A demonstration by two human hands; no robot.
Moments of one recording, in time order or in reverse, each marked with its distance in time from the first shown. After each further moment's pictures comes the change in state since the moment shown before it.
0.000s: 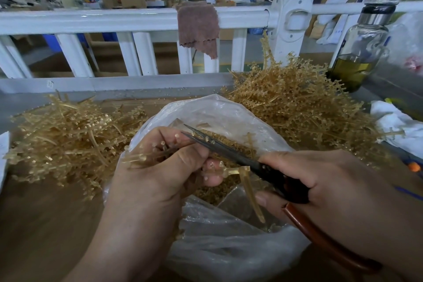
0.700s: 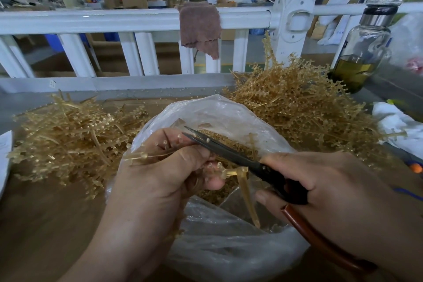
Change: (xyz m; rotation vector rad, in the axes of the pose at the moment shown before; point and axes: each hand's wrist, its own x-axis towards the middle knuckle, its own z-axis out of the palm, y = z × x) left_hand 0.000 0.003 -0.002 0.029 0.006 -0.086; right_hand -0.001 0.002 0.006 -0.017 0.045 -0.032
